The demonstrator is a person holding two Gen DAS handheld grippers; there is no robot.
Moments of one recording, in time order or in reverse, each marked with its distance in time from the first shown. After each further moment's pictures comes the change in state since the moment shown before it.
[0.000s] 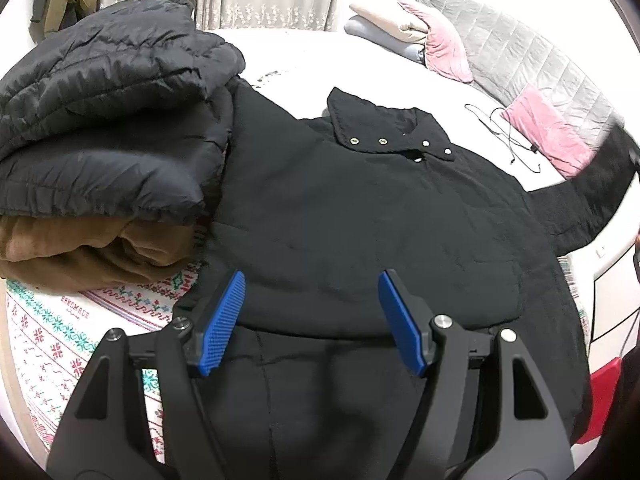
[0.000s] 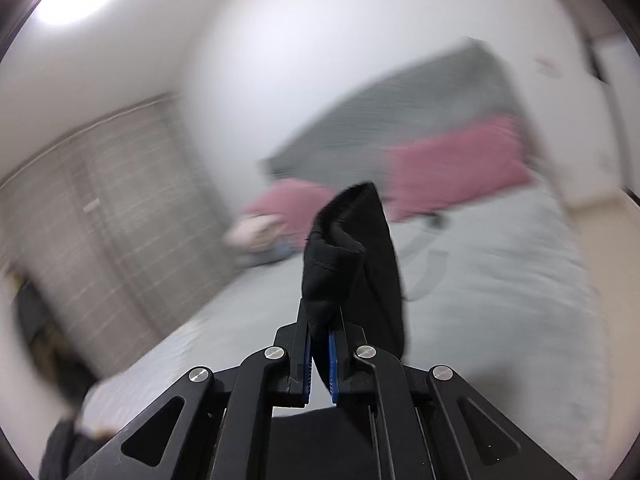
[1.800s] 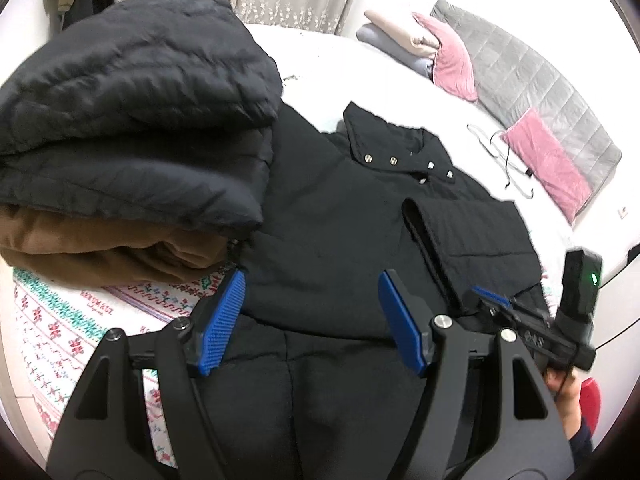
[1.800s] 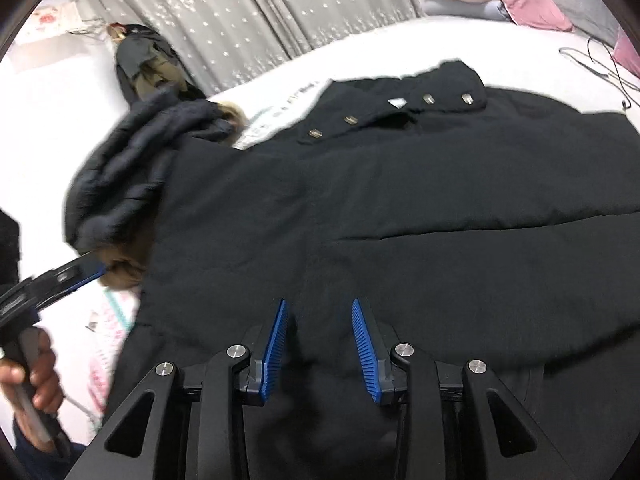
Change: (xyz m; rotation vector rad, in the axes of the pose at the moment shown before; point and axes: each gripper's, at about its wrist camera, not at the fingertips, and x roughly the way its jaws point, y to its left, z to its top) left arm -0.027 0.037 0.012 -0.104 0.002 -0.046; right arm 0.034 0.224 -0.321 -0.315 0.867 0.421
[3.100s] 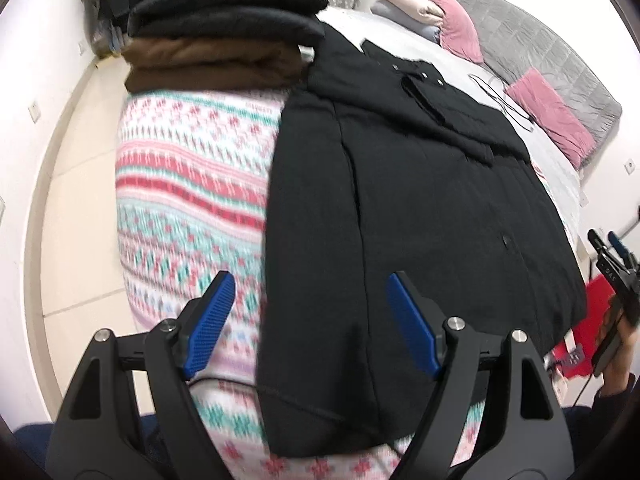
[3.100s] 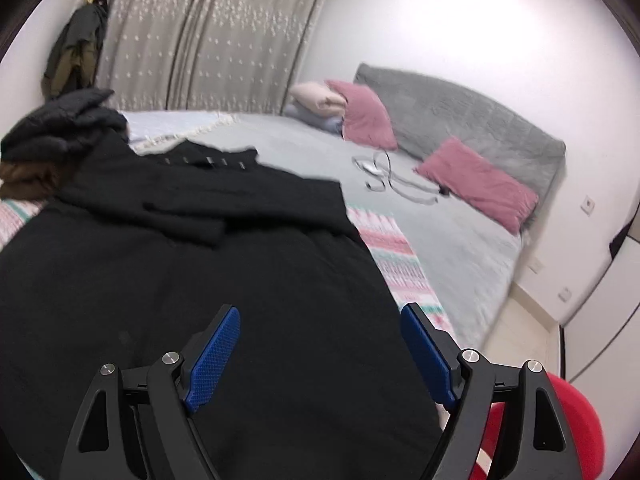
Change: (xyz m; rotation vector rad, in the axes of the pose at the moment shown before) left arm -0.146 0.021 -0.223 0.020 0.083 0.100; right arm -0.250 0.006 -0.208 -0.175 -0.298 -0.805
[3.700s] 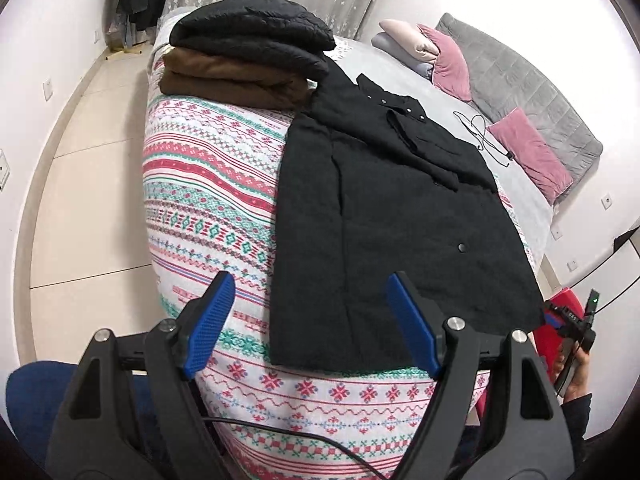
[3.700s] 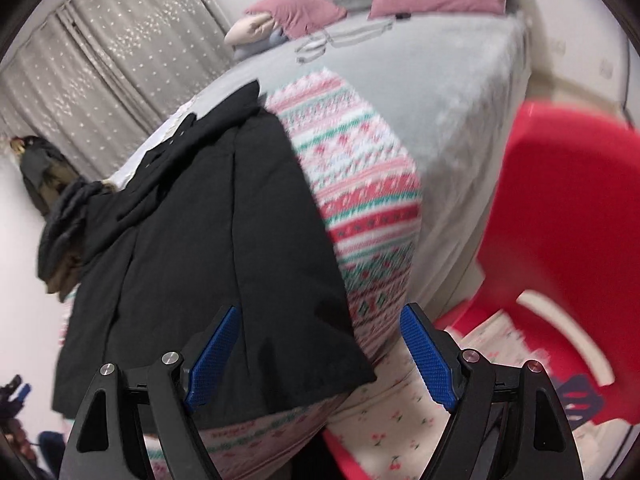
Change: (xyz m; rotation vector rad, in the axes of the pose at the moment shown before) left arm -0.069 0.014 -0.032 -0.095 -0.092 -0.076; right arm 0.049 -0.184 -0.133 0.576 0.351 0.404
